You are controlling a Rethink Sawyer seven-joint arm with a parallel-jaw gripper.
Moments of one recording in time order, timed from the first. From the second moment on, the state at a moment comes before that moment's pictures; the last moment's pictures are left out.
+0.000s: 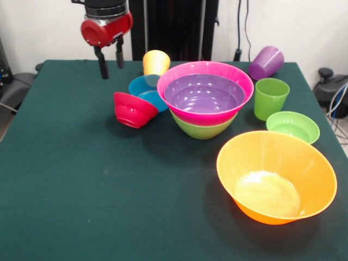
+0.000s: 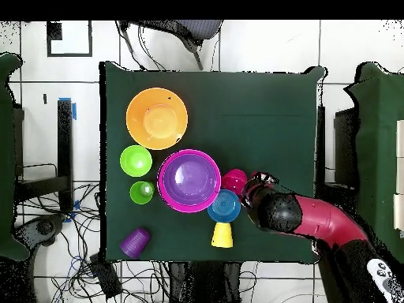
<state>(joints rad) -0.82 -0.80 0.34 1.97 -0.36 0.39 0.40</state>
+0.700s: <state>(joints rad) -0.91 -0.75 0.36 1.96 -0.40 0.40 0.40</state>
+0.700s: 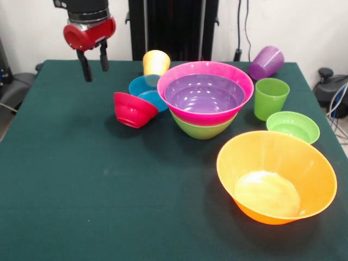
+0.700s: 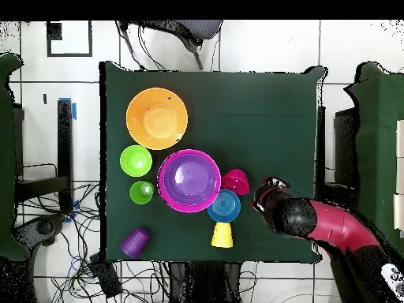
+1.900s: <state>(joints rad) -1.16 -0.57 0.57 2.01 -0.42 0.38 0.40</state>
